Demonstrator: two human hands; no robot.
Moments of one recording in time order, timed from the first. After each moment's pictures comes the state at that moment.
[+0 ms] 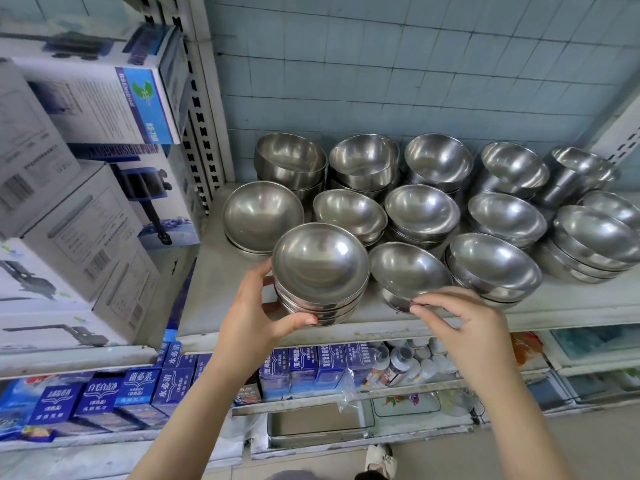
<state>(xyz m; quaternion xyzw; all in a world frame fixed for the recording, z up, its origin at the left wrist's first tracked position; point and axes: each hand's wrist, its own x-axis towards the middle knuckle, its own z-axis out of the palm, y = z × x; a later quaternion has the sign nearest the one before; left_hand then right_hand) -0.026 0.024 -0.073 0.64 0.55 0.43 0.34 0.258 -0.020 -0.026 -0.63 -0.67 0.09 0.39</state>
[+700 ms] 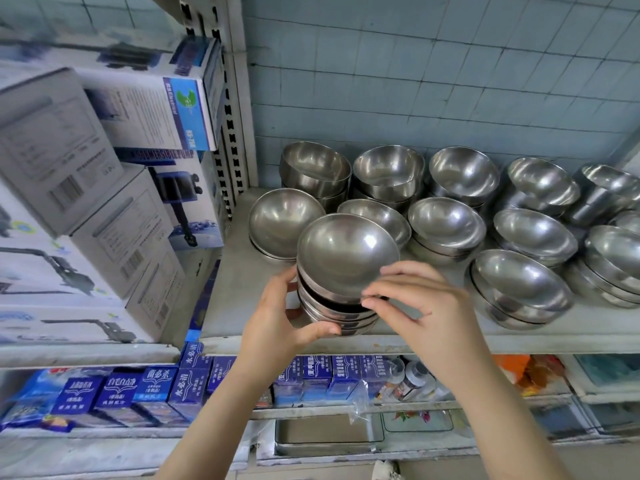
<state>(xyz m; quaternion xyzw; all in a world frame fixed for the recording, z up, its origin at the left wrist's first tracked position) -0.023 0.025 -0.071 0.63 0.55 0.42 0.33 0.185 0.005 0.013 -0.45 -0.80 0.05 0.40</state>
